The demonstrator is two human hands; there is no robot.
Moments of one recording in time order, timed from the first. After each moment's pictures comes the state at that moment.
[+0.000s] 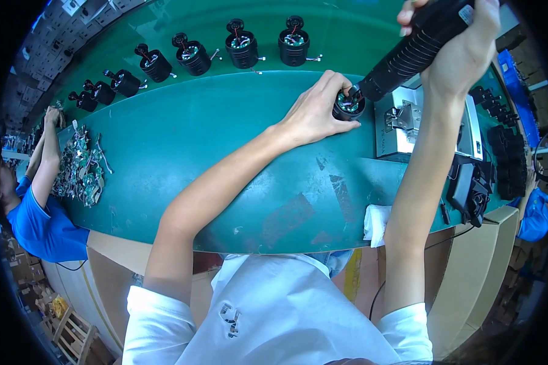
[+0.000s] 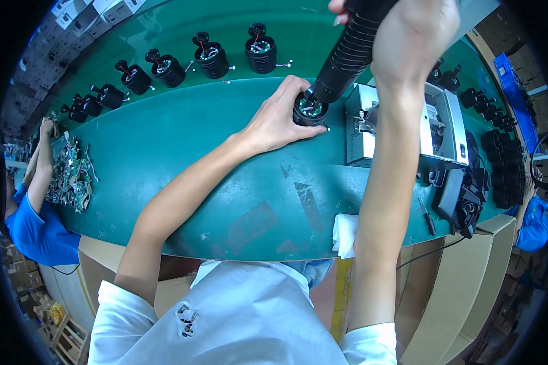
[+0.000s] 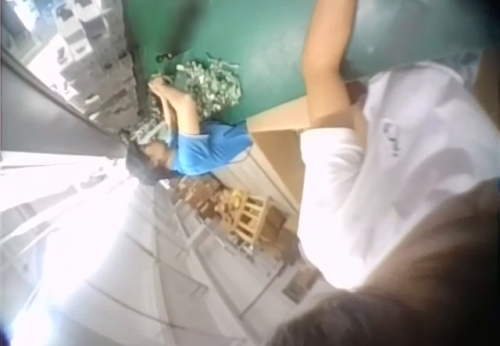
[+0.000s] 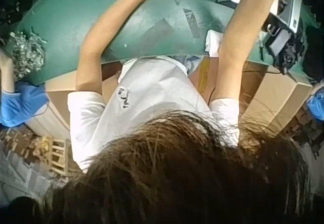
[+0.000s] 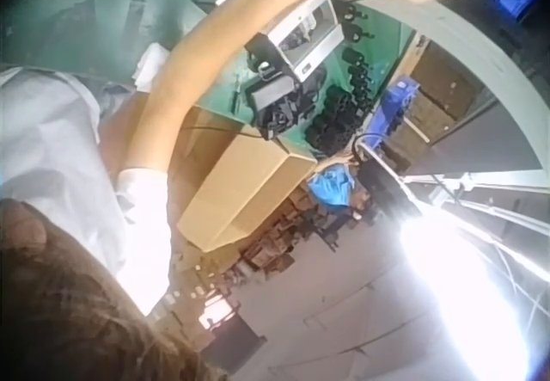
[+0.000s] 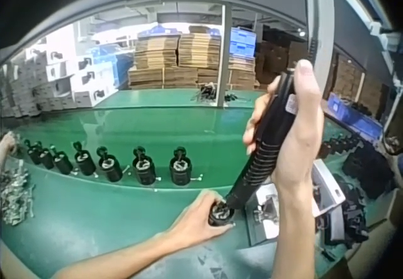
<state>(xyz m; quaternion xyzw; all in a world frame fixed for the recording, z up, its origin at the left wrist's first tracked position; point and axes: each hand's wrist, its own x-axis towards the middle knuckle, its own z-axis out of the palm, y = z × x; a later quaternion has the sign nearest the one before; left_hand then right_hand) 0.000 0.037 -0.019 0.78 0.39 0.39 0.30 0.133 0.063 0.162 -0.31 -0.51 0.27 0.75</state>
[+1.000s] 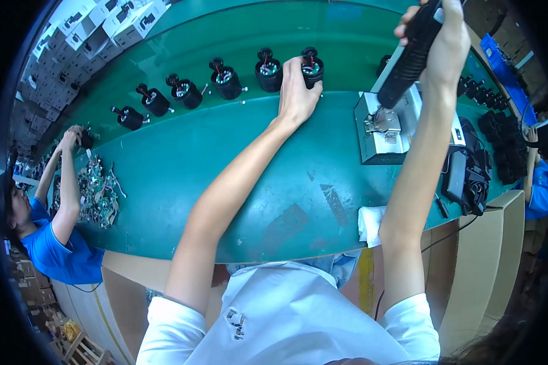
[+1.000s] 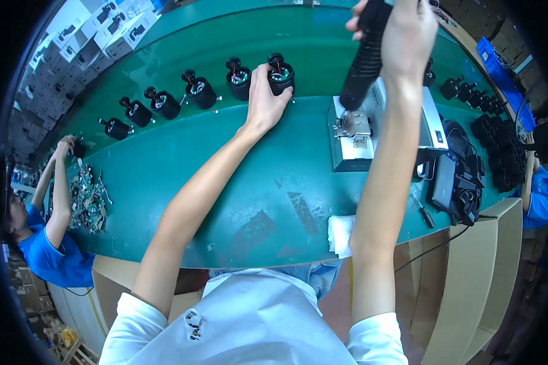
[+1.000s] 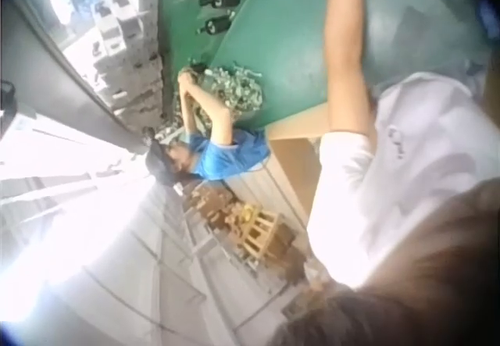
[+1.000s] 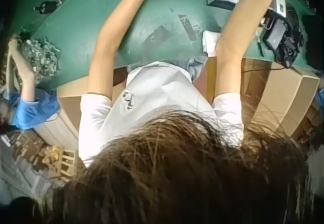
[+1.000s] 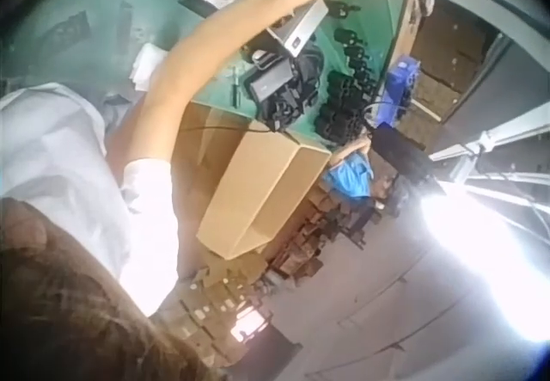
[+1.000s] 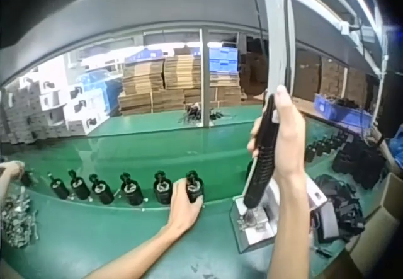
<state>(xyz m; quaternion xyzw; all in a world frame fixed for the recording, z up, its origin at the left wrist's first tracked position) 0.057 0.065 0.026 0.70 0.46 0.51 0.17 0.229 0.033 0.245 -0.39 -0.47 0.25 0.75</state>
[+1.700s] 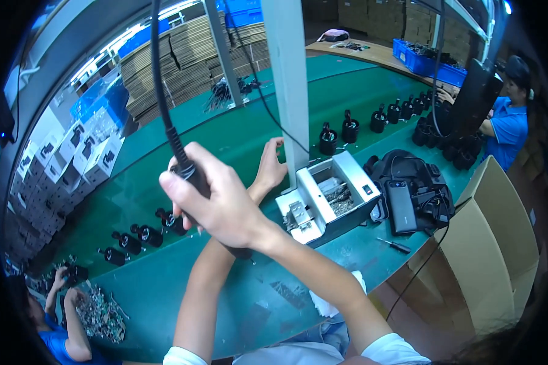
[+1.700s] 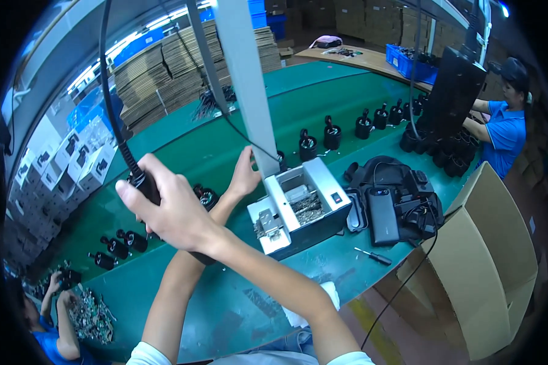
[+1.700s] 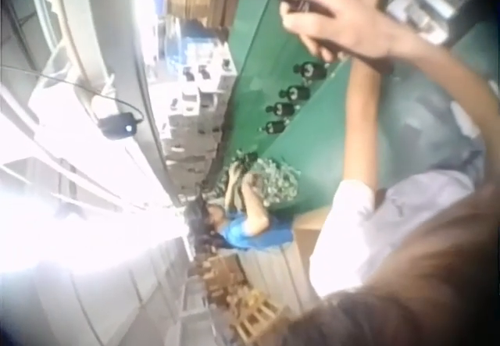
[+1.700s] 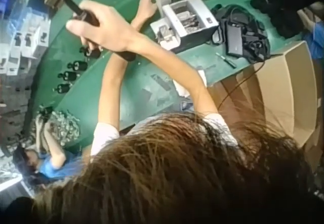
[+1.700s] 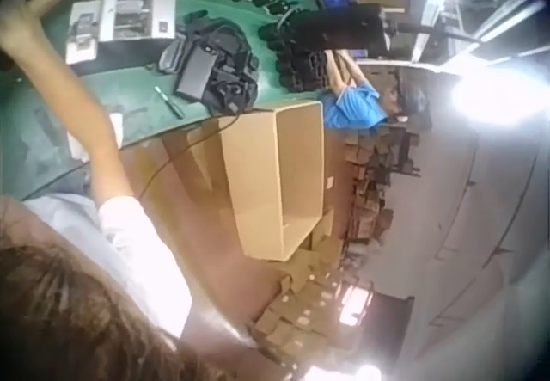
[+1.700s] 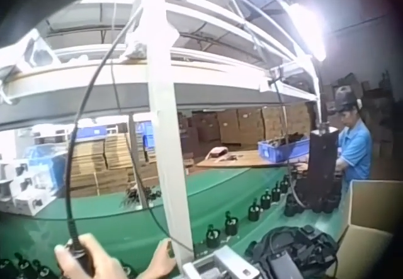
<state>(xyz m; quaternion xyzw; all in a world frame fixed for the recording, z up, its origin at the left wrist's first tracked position) 0.370 0.184 0.203 0.78 0.29 0.47 0.30 0.350 -0.010 0.397 -0.19 -0.56 0.52 0.61</state>
